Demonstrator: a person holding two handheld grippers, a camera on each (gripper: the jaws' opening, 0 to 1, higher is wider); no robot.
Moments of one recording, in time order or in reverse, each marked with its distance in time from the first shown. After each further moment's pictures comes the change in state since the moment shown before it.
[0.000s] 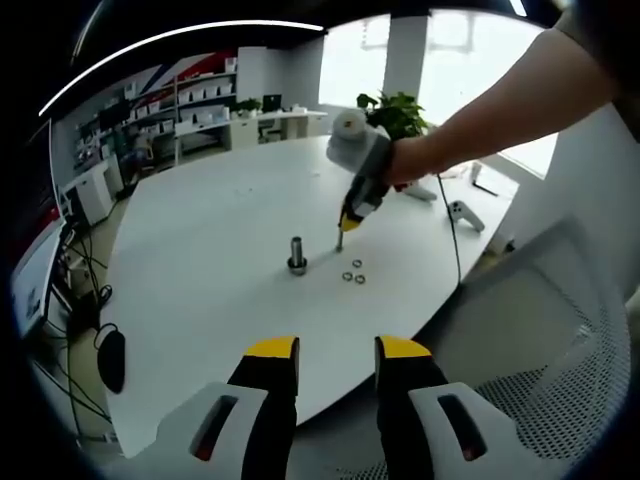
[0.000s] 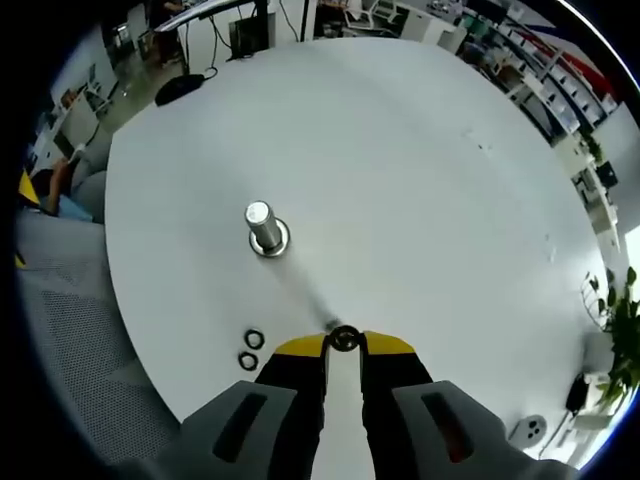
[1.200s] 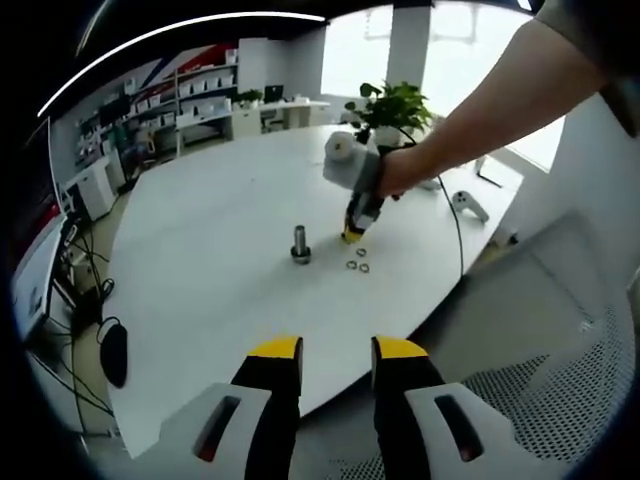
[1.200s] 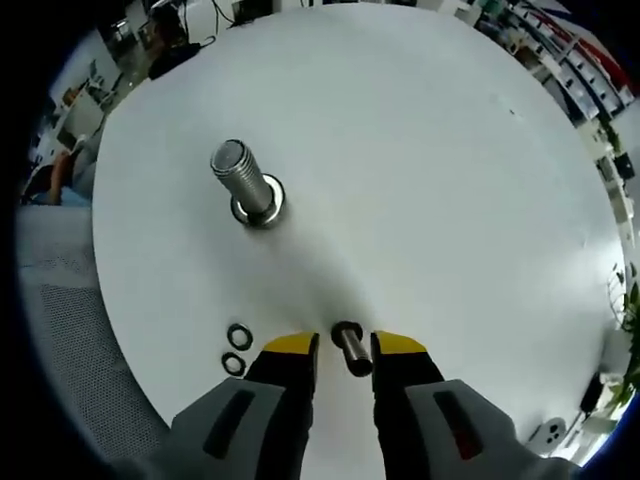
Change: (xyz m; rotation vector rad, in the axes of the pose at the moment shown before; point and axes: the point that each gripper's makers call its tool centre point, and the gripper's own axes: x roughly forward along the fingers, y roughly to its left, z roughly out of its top) left arm 0.002 0.004 -0.008 0.001 0.048 0.015; right arm 0.040 0.010 -0.025 0.008 0.091 0.071
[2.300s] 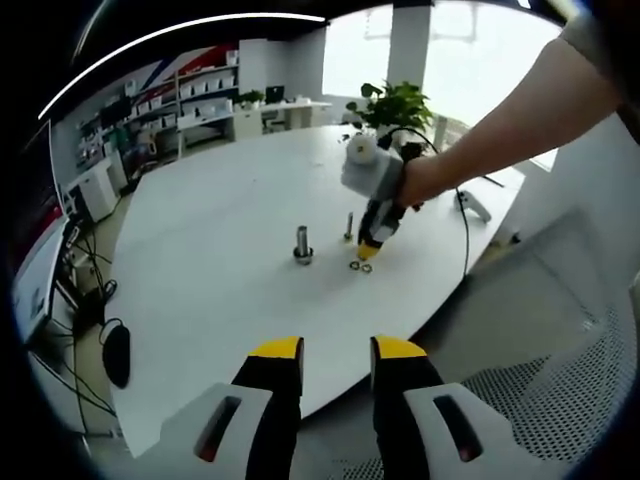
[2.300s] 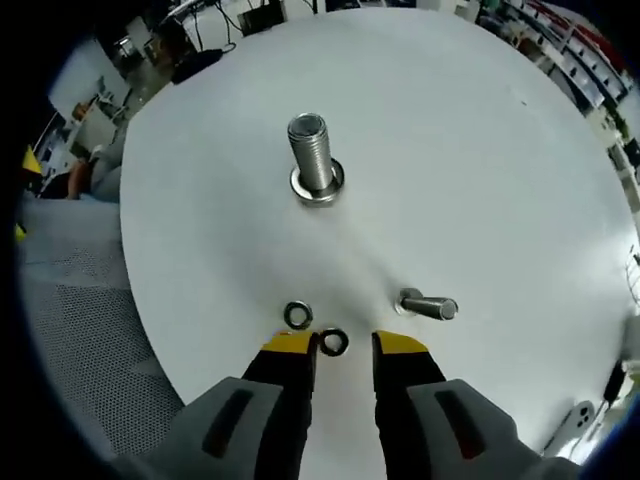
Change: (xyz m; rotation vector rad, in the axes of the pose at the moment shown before) left arm -0.001 0.002 0.000 0.002 -0.003 0.014; right arm 0.000 0.042 -0.016 0.012 -0.013 0.094
